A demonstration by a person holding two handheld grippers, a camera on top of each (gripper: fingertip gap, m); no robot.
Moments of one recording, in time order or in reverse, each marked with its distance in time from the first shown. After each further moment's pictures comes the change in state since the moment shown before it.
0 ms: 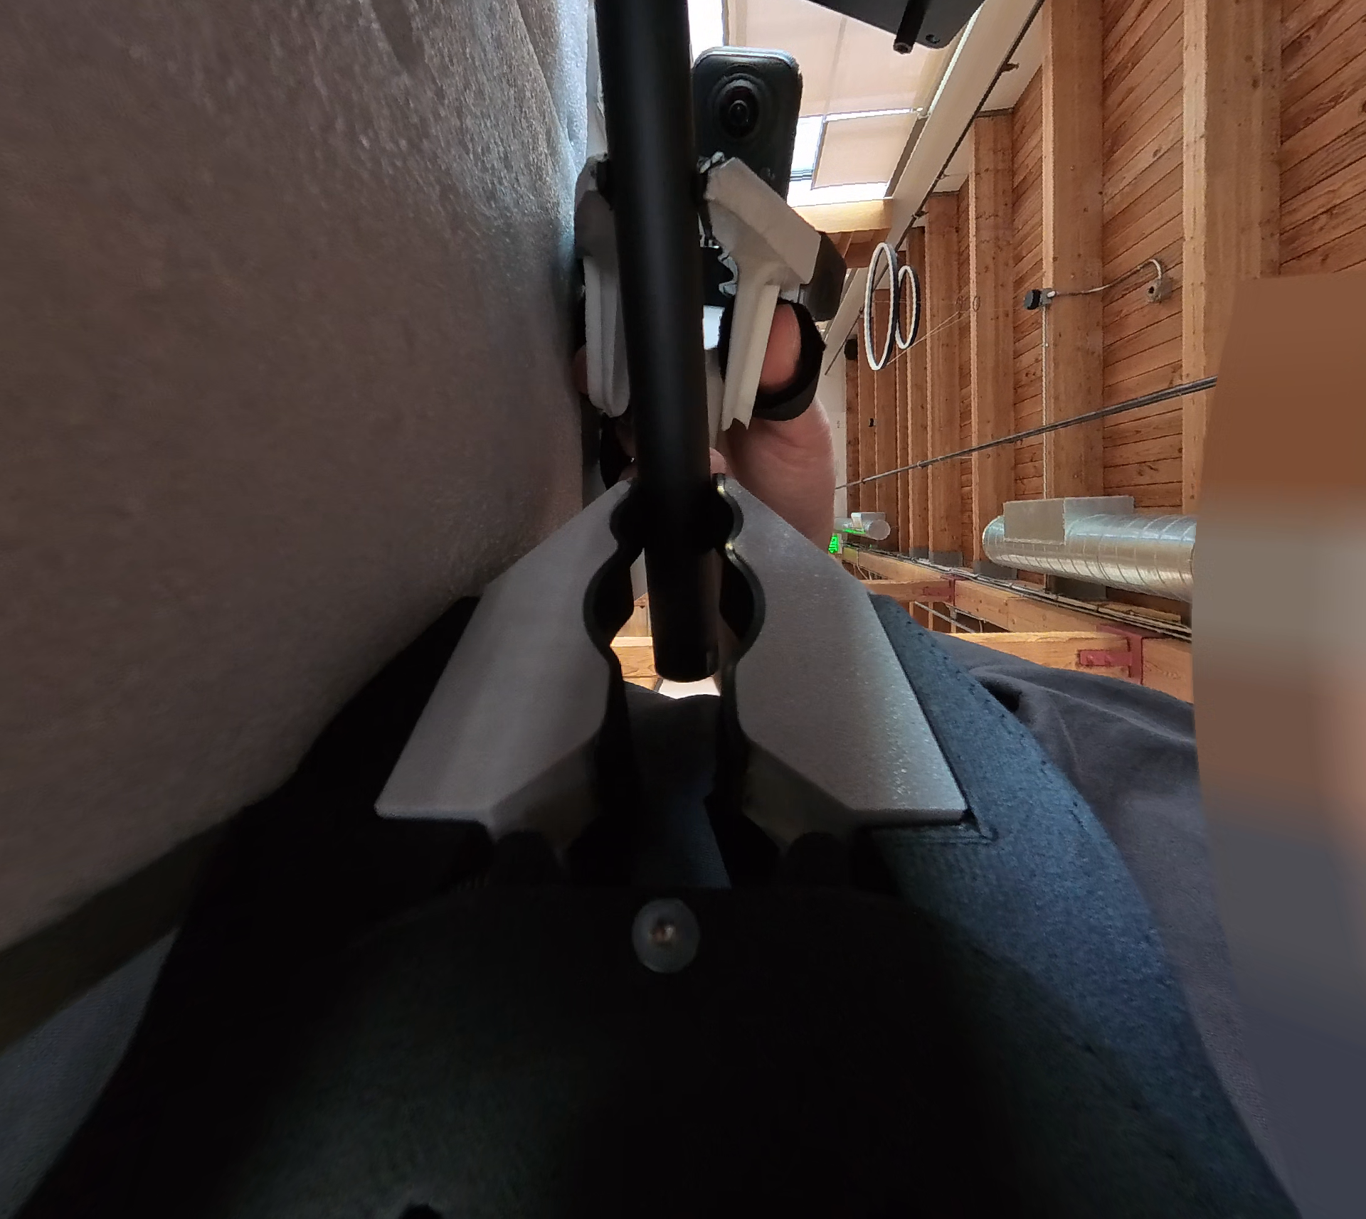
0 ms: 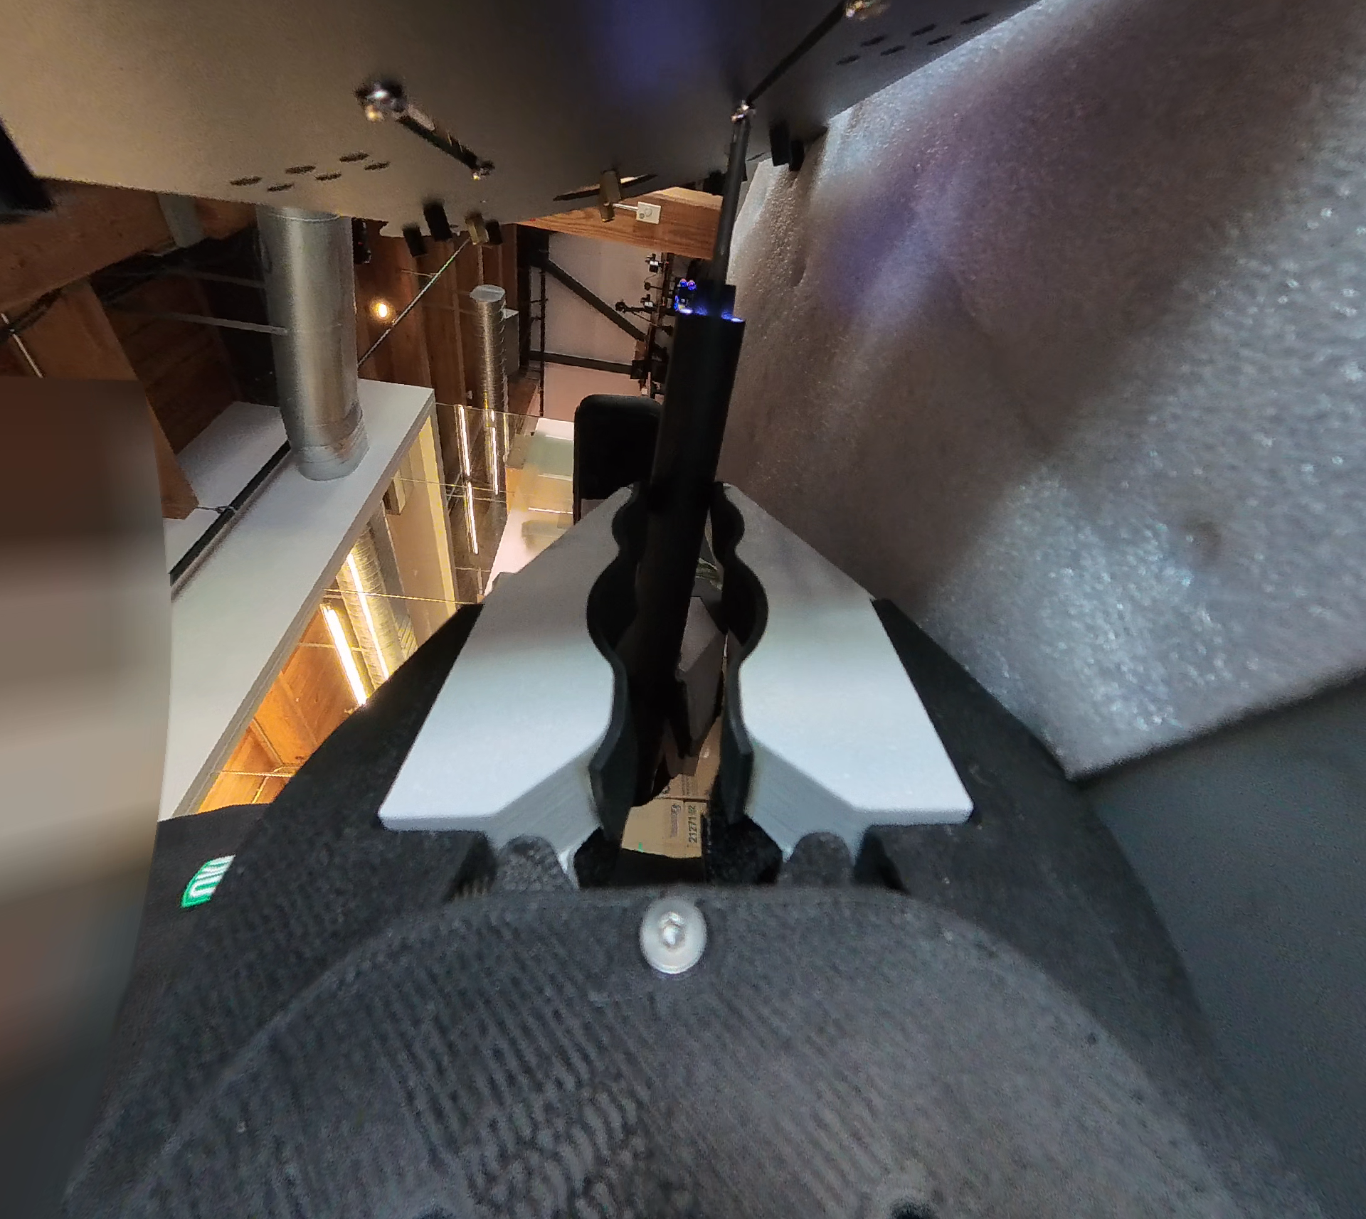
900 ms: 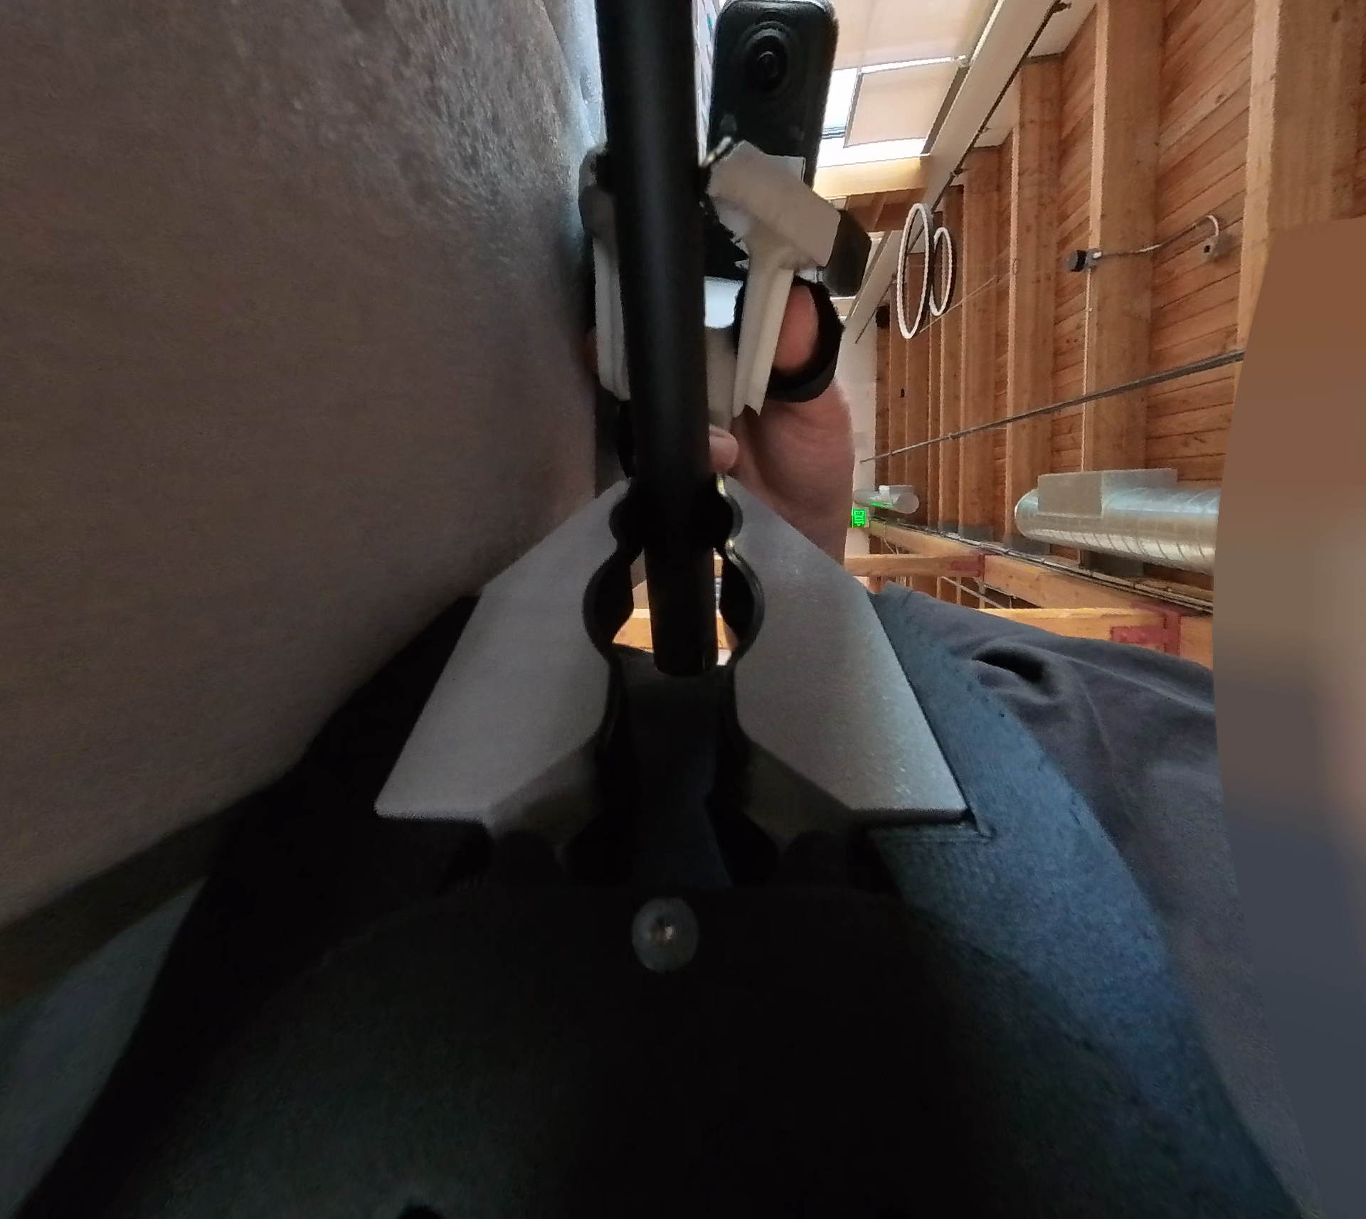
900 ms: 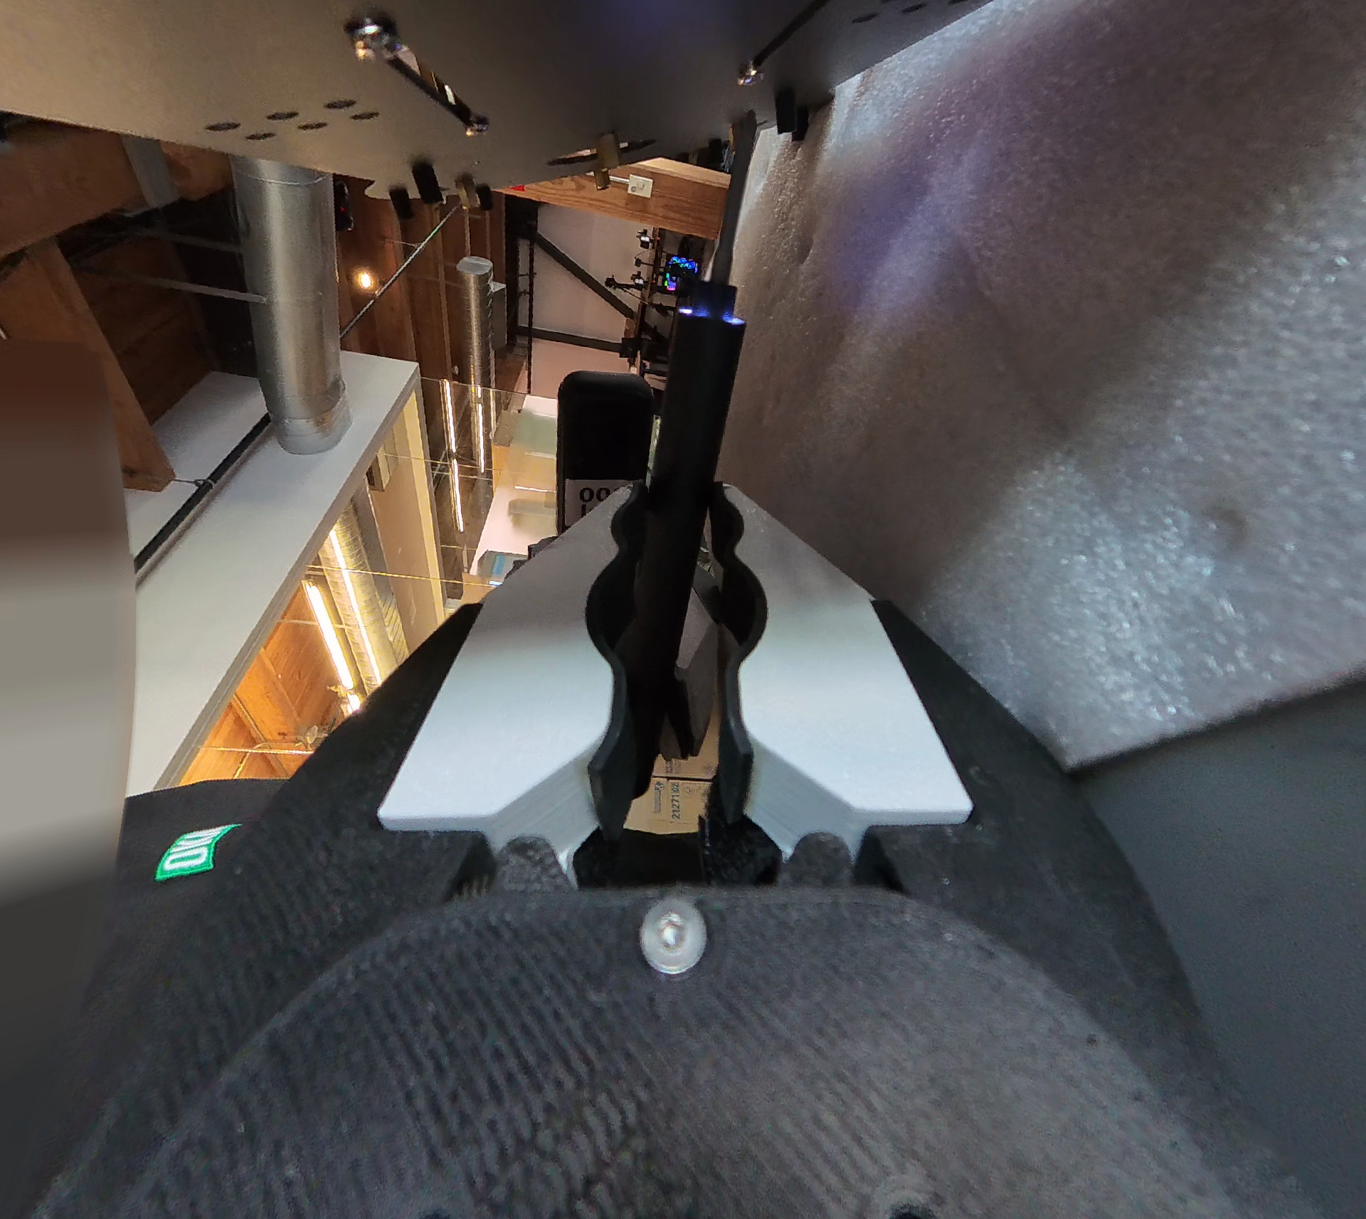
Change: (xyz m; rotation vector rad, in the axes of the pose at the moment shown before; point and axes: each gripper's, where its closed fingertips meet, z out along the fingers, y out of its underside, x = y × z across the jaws) left arm -0.004 0.007 -0.001 -0.047 -0.037 0.019; right arm 0.001 0.006 0.000 -0.030 0.010 -0.026
